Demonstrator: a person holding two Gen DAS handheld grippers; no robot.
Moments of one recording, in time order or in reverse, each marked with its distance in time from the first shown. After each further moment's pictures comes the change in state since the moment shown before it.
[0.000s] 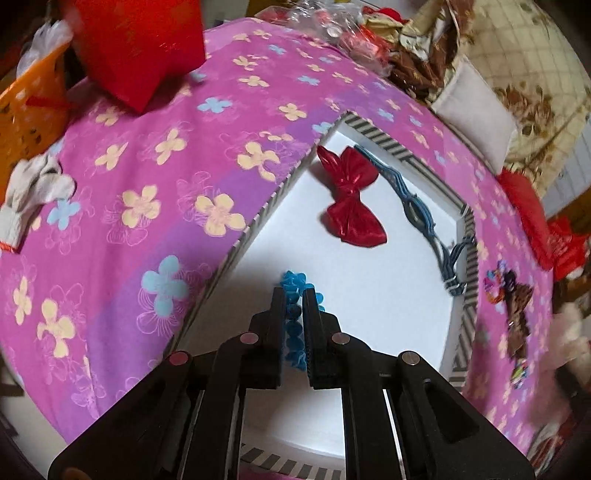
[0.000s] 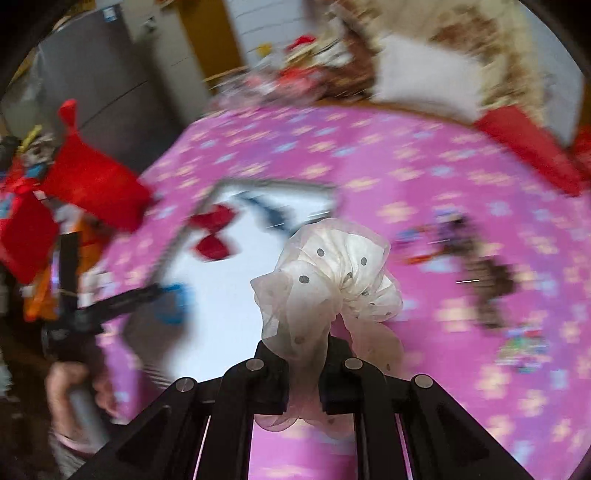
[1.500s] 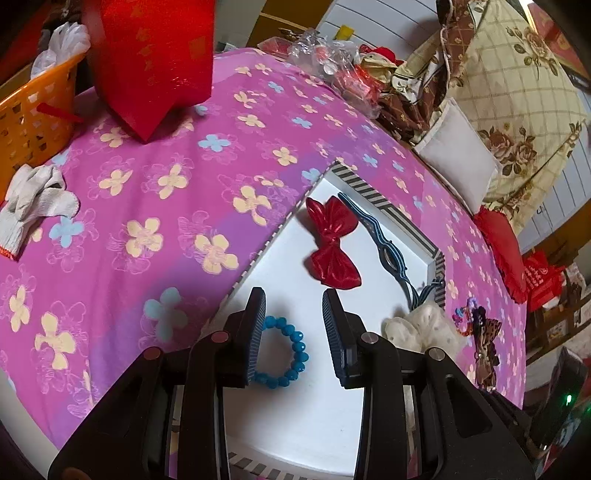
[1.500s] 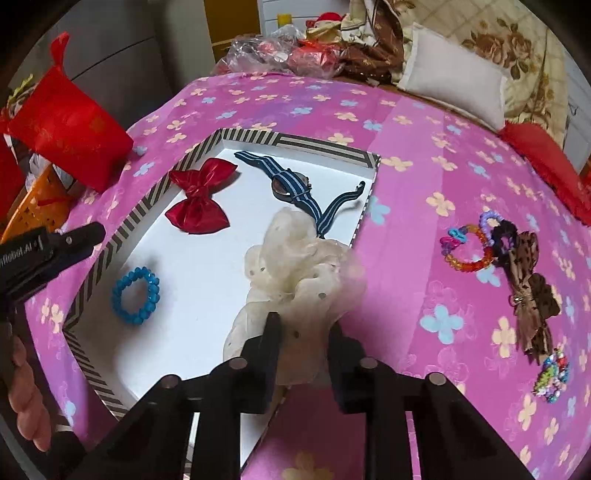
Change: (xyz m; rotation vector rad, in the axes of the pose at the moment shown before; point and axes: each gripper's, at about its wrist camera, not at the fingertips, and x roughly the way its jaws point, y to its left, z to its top) left arm -0.026 0.005 0.010 -0.044 -0.117 -0.082; right arm 0.084 0.019 -0.004 -0.106 0.039 -0.149
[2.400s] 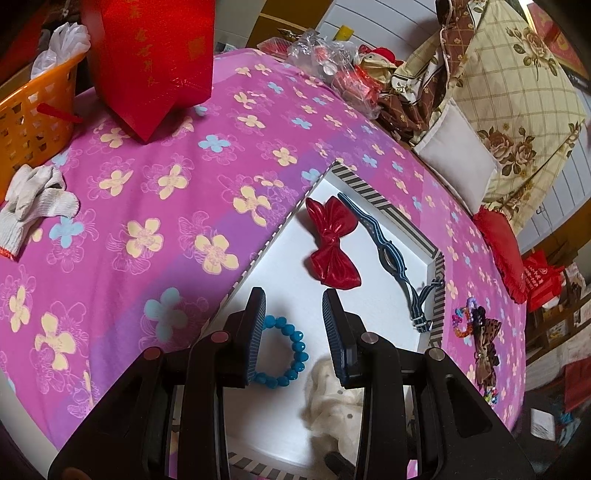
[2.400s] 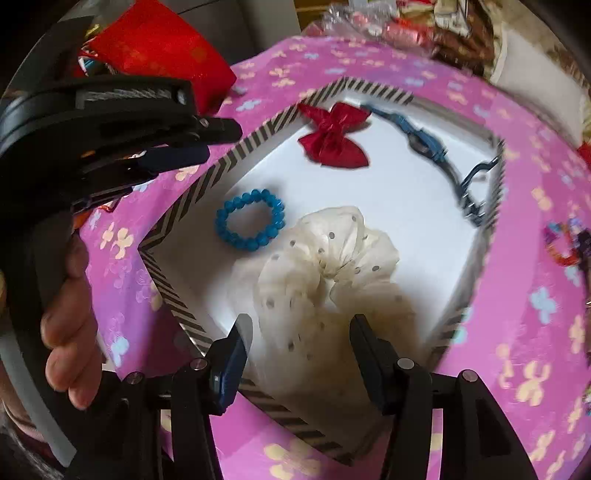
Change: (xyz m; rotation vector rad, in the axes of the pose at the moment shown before) left arm 0.000 0.002 -0.002 -0.005 -0.005 -0.001; right arm -0.001 0.073 -0.038 -0.187 0.101 0.219
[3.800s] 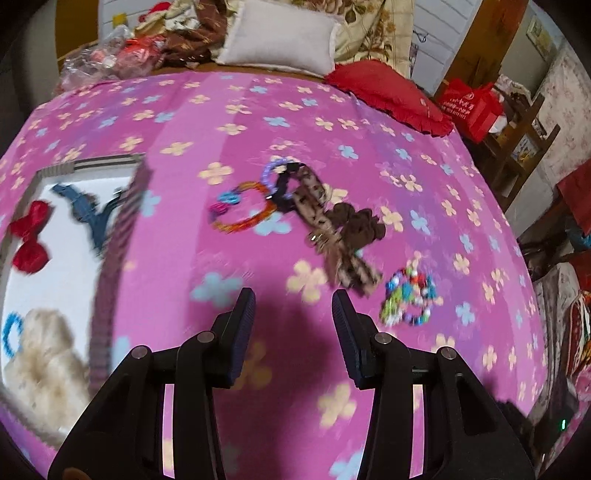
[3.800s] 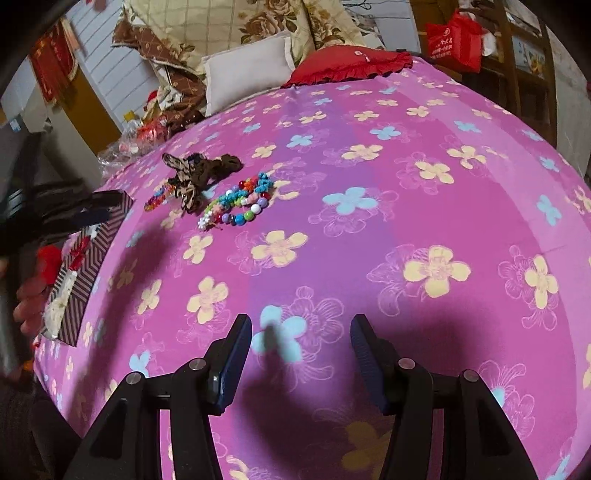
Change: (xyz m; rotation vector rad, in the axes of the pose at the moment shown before) left arm 0.061 -0.318 -0.144 0.577 0.216 -0.122; right arm -0.165 -0.296 -0.299 0.692 -0.329 -0.245
